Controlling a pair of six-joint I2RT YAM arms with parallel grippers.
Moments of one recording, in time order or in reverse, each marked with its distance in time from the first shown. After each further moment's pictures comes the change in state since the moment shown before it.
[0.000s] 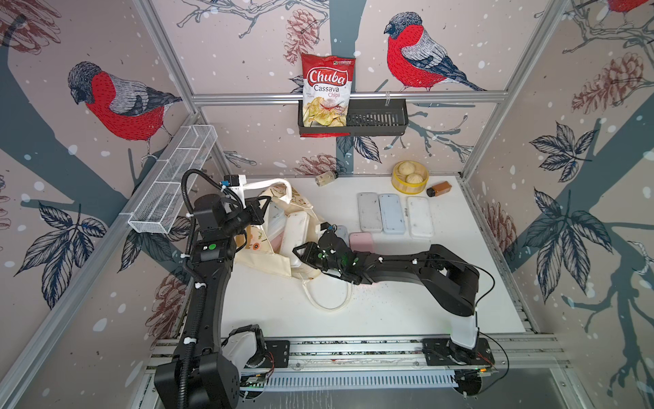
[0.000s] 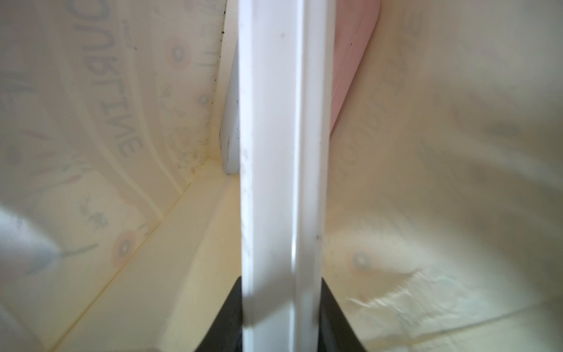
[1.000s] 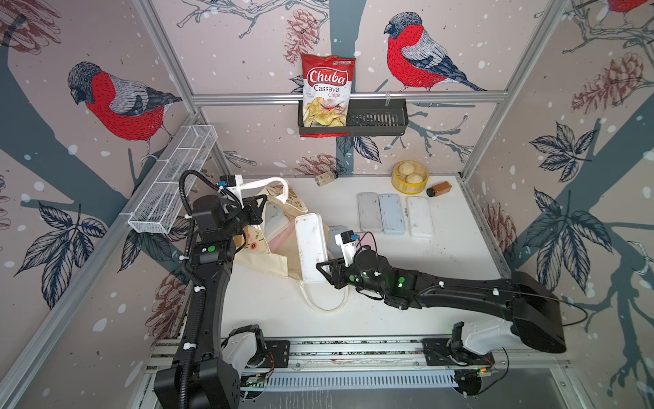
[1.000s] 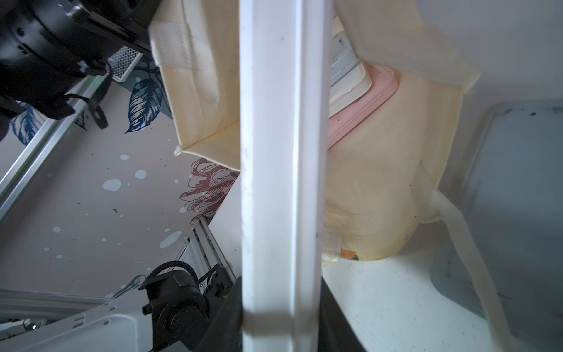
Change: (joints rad) left arm 0.003 -0.033 -0.008 -0.016 -0.087 0.002; right arm 0.092 -0.568 -0.355 -0.102 0.053 -0.461
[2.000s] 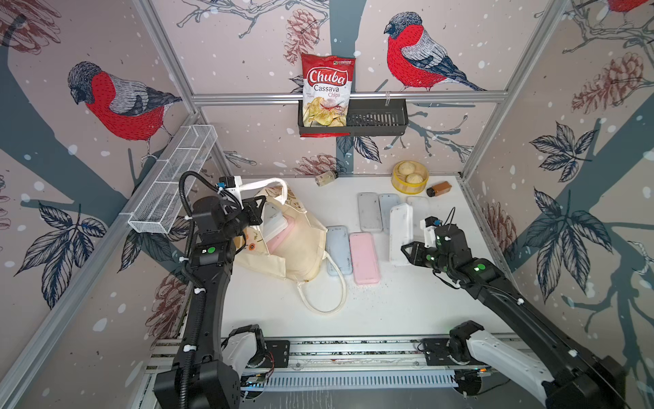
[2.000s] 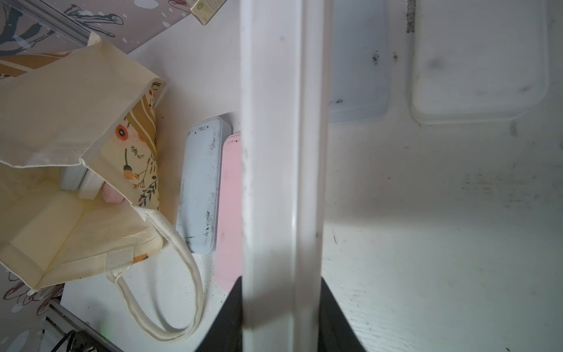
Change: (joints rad) left arm 0.001 0.004 -0.001 -0.006 -0.018 0.001; right arm -0.821 -0.428 -0.123 -0.759 -0.241 -0.219
